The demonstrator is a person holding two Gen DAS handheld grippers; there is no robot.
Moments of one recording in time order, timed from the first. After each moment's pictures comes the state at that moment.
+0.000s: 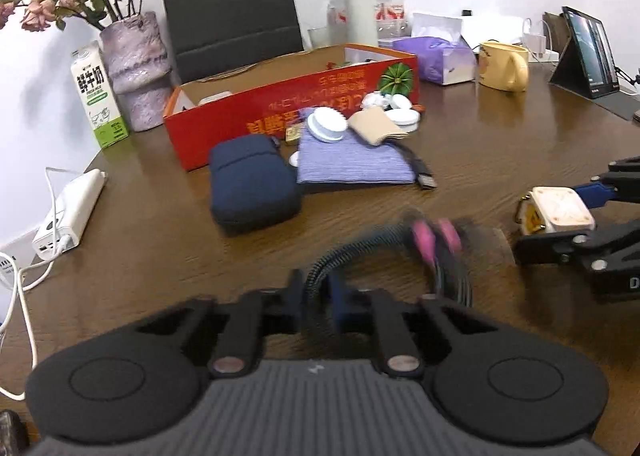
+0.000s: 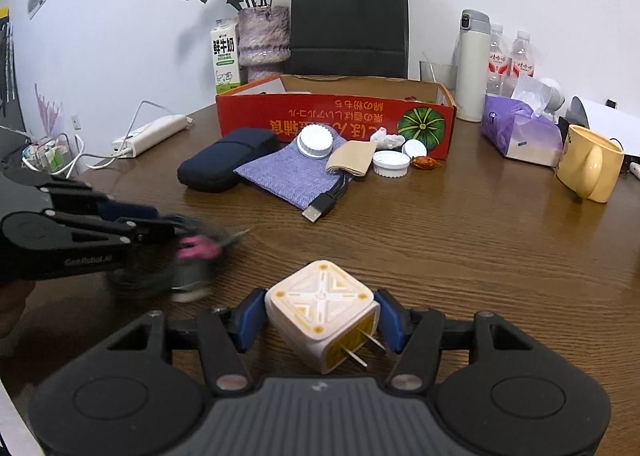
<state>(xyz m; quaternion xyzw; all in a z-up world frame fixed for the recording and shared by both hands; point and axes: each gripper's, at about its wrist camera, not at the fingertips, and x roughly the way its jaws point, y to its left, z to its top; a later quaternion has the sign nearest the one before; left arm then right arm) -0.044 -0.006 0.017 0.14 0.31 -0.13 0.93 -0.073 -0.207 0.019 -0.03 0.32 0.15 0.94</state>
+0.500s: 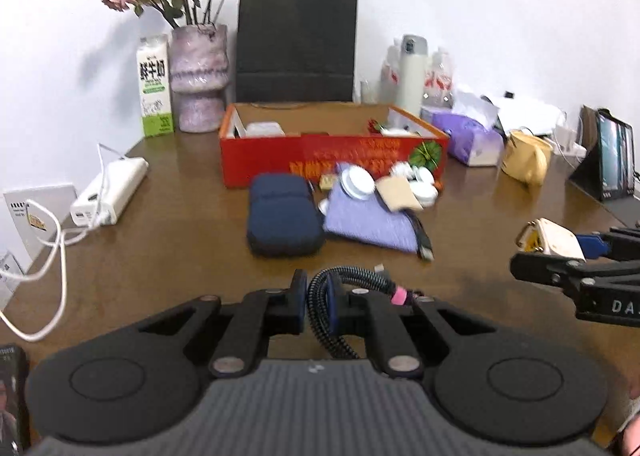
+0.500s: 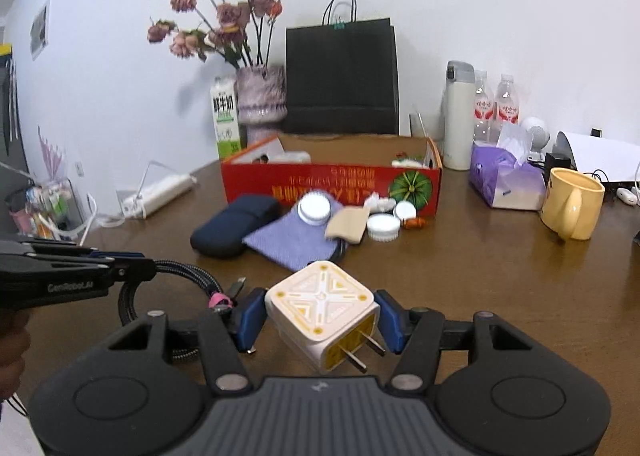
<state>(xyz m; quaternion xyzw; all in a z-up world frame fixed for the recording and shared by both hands) -0.071 0.017 0.064 0.01 0.27 -0.08 0.96 -0.086 -0.216 0.062 0.01 0.25 0.15 0.96</state>
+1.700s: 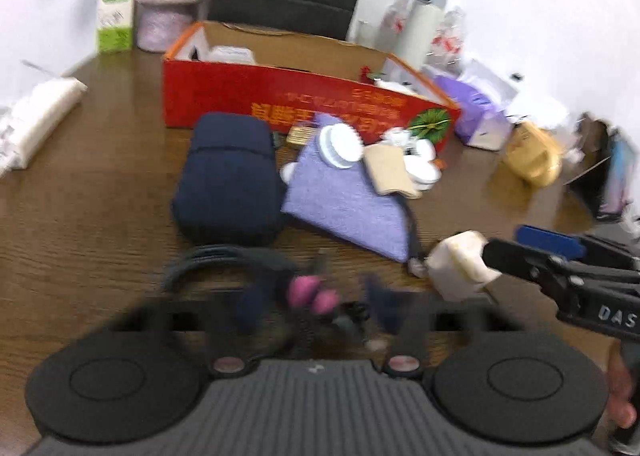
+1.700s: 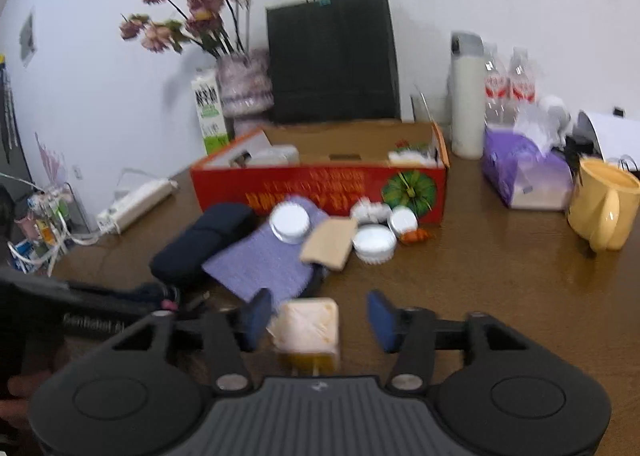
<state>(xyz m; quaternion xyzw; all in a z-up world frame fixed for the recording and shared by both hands) 0.020 -0.005 0.026 -0.06 0.37 -0.12 0.92 -0.003 -0.228 0.049 0.02 0.29 0.16 0.94</state>
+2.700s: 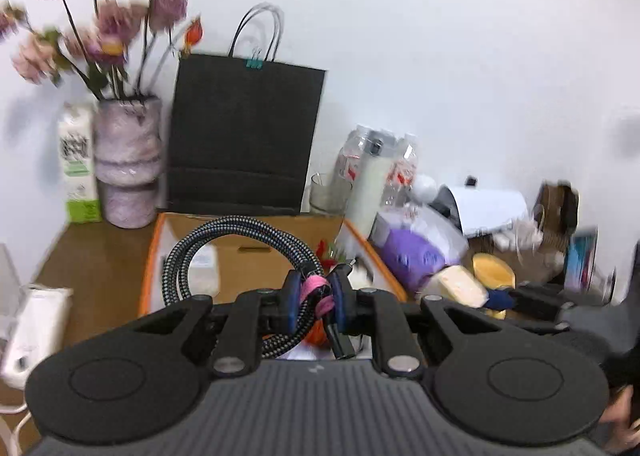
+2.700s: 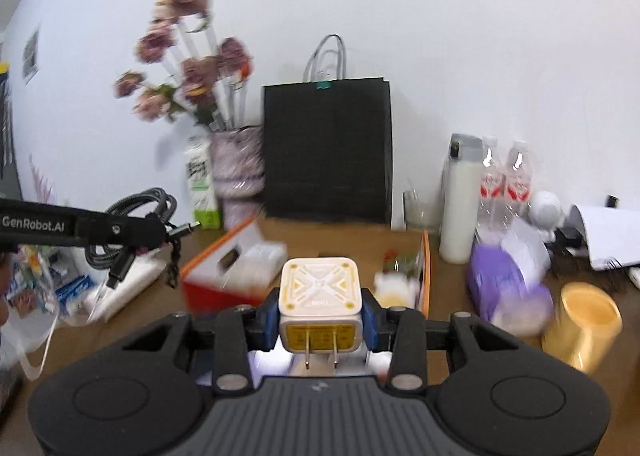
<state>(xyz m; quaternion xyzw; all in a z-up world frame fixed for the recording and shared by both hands) 0.107 -0.001 0.201 -0.07 0.27 -0.18 0.94 0.066 -0.222 0.163 0.01 0.22 0.15 0.96</state>
